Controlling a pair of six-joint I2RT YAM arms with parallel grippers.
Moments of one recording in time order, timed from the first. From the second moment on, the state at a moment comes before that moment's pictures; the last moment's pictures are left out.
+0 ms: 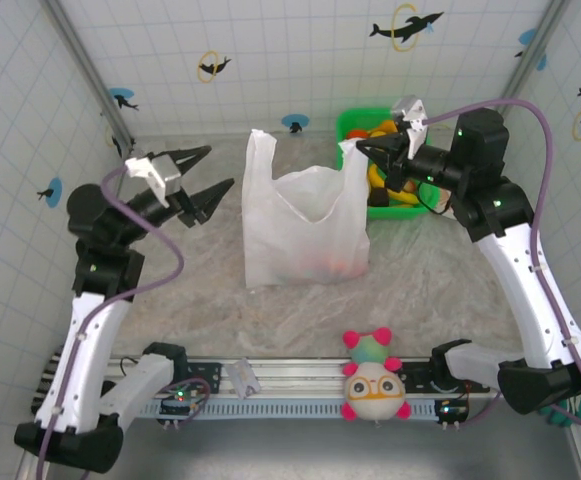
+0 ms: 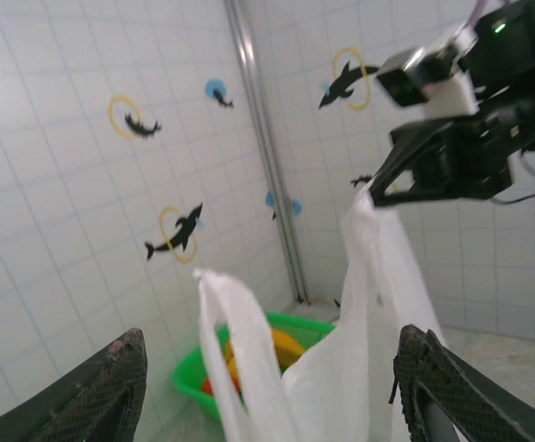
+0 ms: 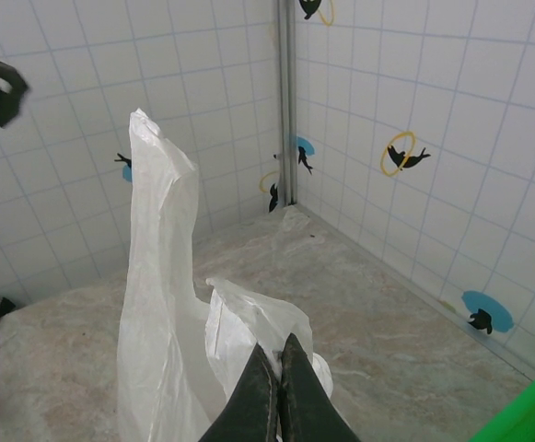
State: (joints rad) left arm -0.23 0.84 1.09 0.02 0.84 0.08; right arm 0.34 1.20 1.48 -0.46 -0.69 -0.10
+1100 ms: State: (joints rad) left arm -0.75 1.46 1.58 -0.18 0.56 0.32; right arm 0.35 1.19 1.47 -0.45 -0.73 -0.11
